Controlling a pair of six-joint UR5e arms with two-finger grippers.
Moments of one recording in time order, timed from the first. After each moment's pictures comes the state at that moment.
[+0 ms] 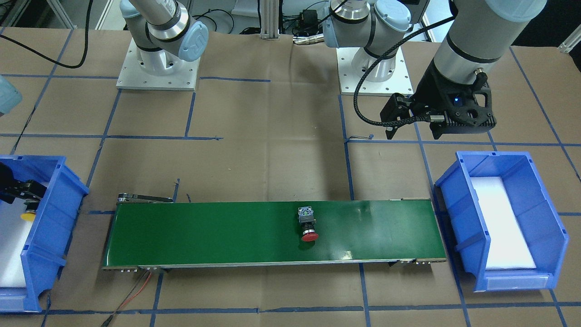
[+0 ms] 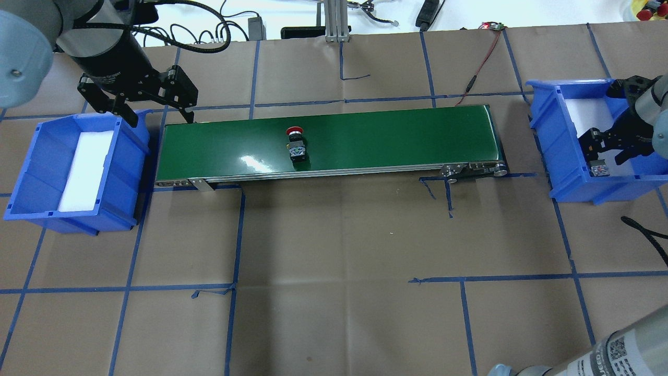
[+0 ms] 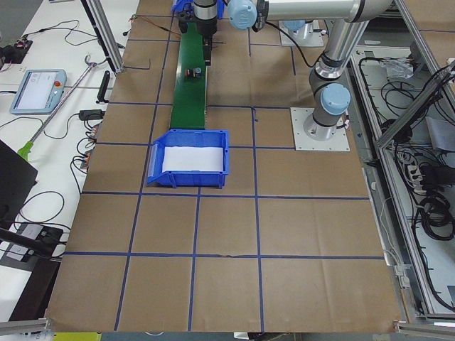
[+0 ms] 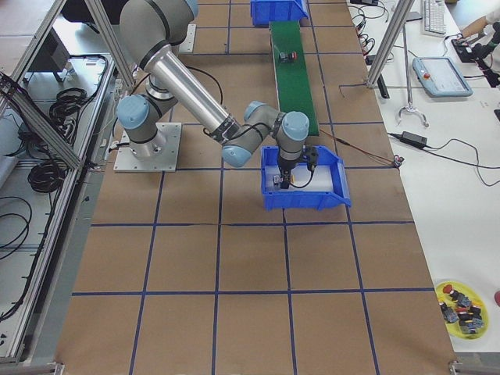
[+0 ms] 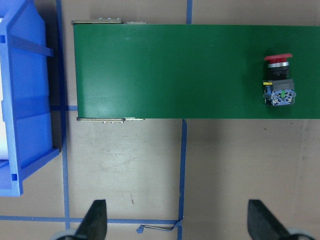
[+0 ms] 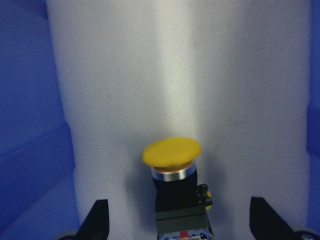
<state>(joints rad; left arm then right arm) -1.50 -1.62 -1.54 -1.55 1.57 0.04 1.00 -1.19 1.81 -2.18 -1.55 -0.48</state>
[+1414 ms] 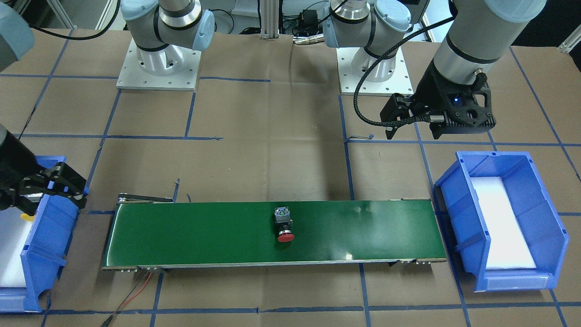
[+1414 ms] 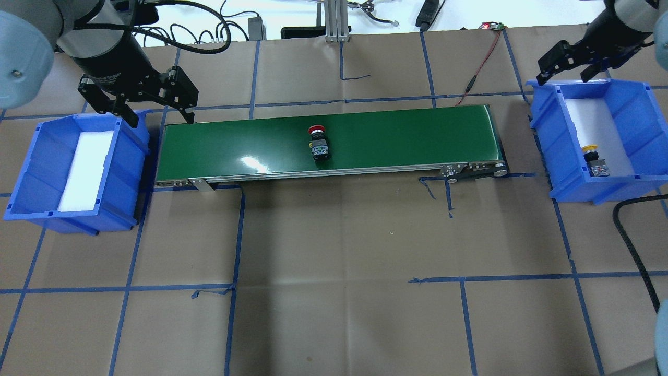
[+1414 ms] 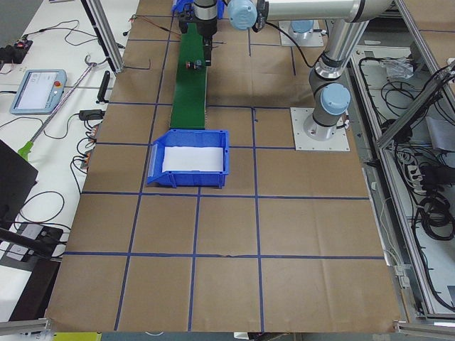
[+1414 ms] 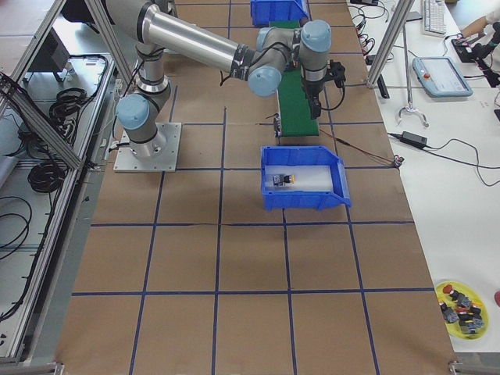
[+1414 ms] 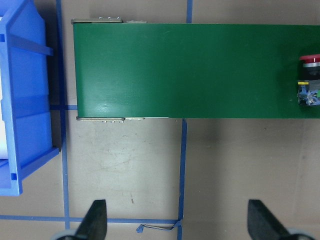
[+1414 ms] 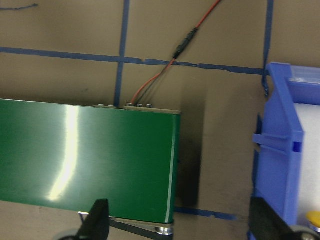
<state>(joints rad) -1.50 -1.62 -1.54 -1.55 1.57 0.04 1.33 -1.33 1.54 -1.91 -1.41 -0.35</state>
